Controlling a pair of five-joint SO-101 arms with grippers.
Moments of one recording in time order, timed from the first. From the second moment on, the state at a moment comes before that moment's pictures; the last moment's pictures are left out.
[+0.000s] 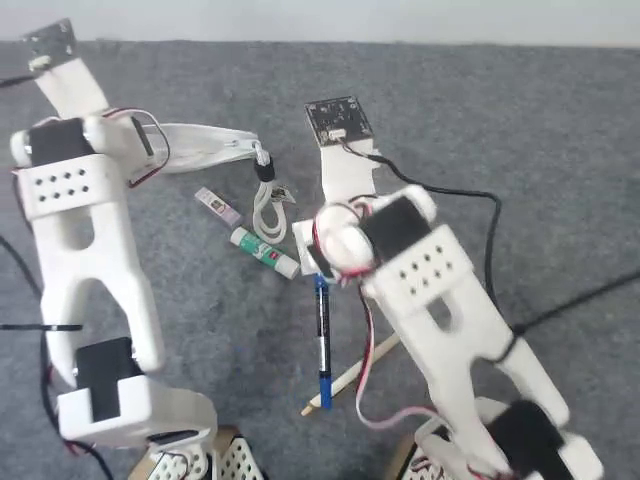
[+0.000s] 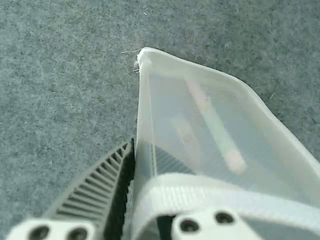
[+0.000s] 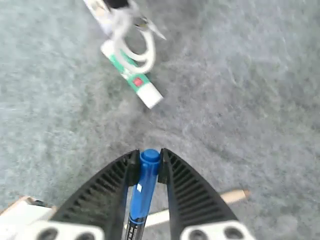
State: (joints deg) left arm -20.5 0.7 -8.7 83.2 16.4; right arm -40.4 -18.7 4.5 85.5 -20.5
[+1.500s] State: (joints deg) left arm -20.5 0.8 -8.7 81.7 16.4; right arm -47.4 -33.8 28.7 -9.3 6.6
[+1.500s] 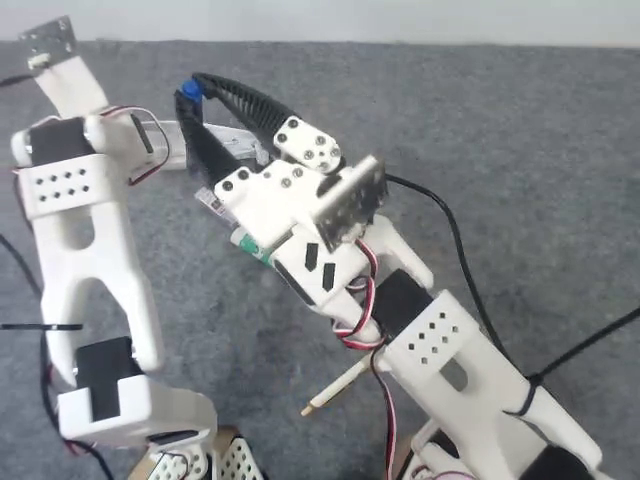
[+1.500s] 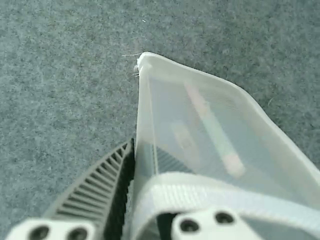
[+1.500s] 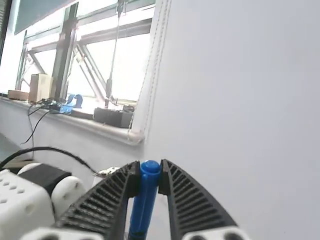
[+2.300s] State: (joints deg) left arm -20.3 0.8 -8.7 81.7 16.4; right arm -41.7 -30.7 28.6 -15.6 -2.8
